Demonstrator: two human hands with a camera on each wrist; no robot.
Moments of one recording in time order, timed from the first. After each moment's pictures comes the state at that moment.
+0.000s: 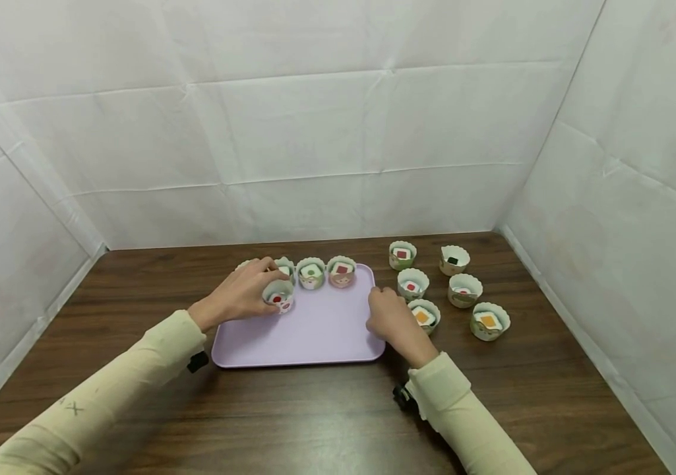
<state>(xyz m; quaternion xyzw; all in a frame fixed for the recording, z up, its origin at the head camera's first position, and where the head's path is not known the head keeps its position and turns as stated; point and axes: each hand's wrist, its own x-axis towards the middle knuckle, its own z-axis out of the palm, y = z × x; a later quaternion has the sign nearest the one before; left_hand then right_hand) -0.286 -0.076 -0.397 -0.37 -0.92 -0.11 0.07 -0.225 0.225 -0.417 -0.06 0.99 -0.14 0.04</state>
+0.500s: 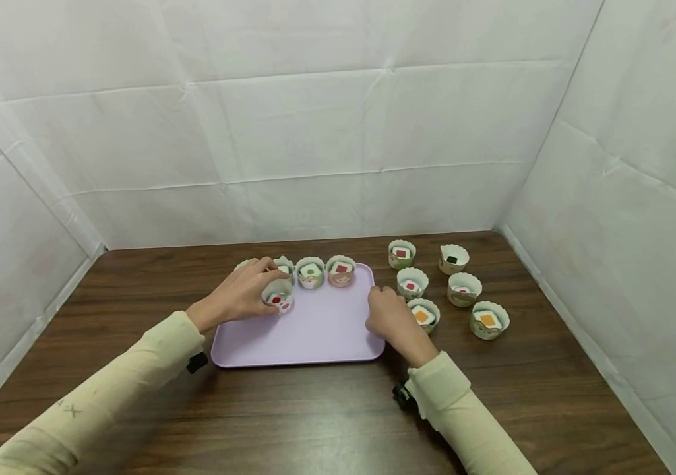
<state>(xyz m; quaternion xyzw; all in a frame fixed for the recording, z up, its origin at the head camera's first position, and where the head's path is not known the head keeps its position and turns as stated) -0.284 -0.076 -0.398 -0.37 -0.92 -0.11 0.07 -0.226 0.225 -0.418 -0.05 0.99 -0.14 0.04</state>
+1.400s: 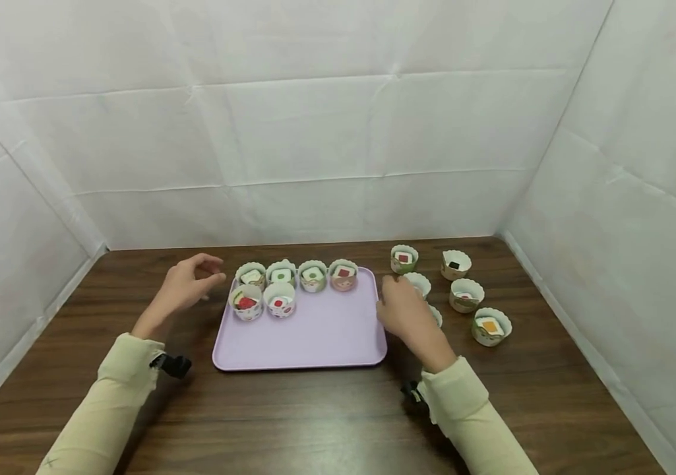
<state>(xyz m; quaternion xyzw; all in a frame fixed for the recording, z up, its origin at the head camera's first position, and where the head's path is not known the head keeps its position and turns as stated) -0.283 -0.165 -0.390 -0.11 -0.91 -0.40 0.03 -0.210 0.238 -0.384 -0.07 0.98 -0.15 -0.06</state>
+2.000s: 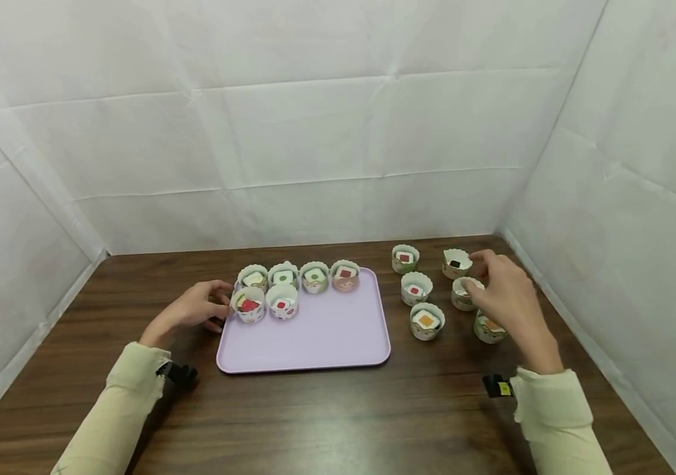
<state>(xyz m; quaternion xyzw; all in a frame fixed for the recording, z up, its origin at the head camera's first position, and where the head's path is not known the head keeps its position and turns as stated) -0.283 -0.165 -0.408 -0.12 -0.87 -0.44 -0.19 -0.182 0.368 -0.357 -0.03 0.96 -0.19 -0.19</state>
